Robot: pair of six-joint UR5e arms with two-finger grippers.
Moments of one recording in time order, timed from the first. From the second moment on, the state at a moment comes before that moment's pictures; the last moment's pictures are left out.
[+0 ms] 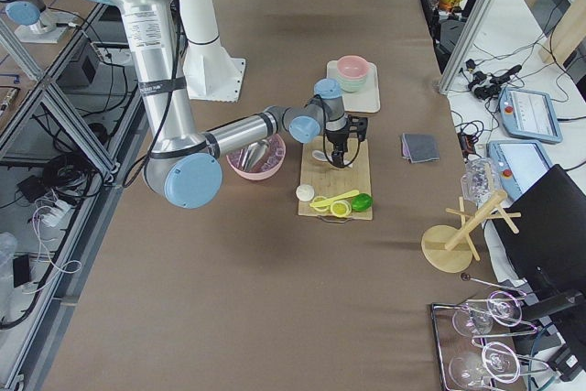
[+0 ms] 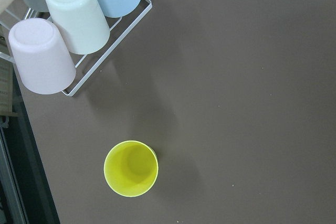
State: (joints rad) left arm -1.85 -1.63 -1.43 -1.62 -2.37 0.59; right arm 0.80 -1.36 1.64 -1.17 1.82 1.18
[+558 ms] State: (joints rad) left arm -1.85 -1.63 -1.43 -1.63 -2.37 0.59; right arm 0.80 -1.37 1.65 -1.16 1.81 1.20
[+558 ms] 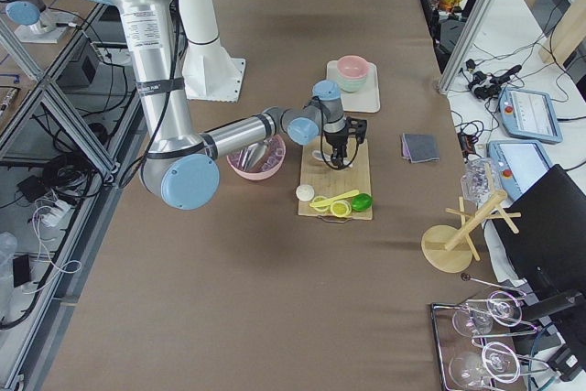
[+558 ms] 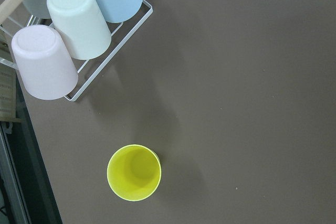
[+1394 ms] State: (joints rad) left arm -1.85 -1.63 -1.42 -1.63 -2.37 0.59; right arm 0.80 -1.37 1.65 -1.16 1.80 1.20
